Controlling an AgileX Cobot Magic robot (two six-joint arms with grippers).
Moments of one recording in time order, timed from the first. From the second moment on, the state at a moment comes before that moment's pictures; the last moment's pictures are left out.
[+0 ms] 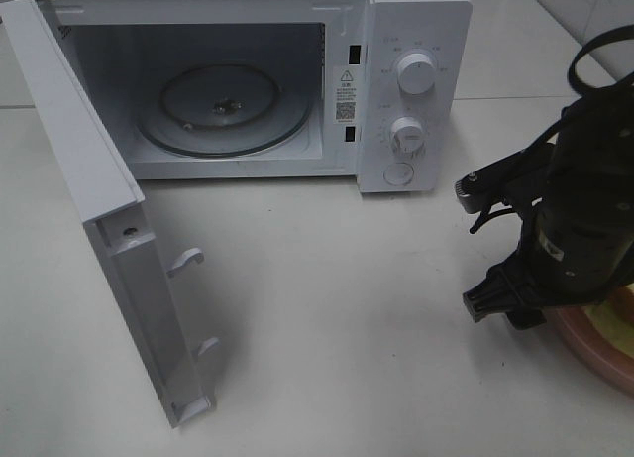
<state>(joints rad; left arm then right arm) 0.02 0.00 -0.52 -0.10 1.08 0.06 0.56 1.61 -0.71 -0.62 0.66 0.75</state>
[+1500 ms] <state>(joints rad) 0.02 0.00 -0.52 -0.10 1.08 0.06 0.56 0.71 -0.71 -0.19 1.05 0.14</state>
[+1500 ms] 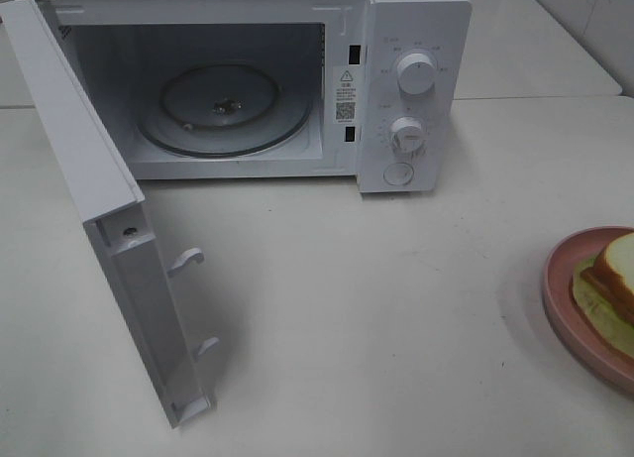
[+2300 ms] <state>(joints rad) 0.02 0.00 -0.52 -0.10 1.08 0.06 0.40 0.29 -0.61 -0.18 1.17 0.09</state>
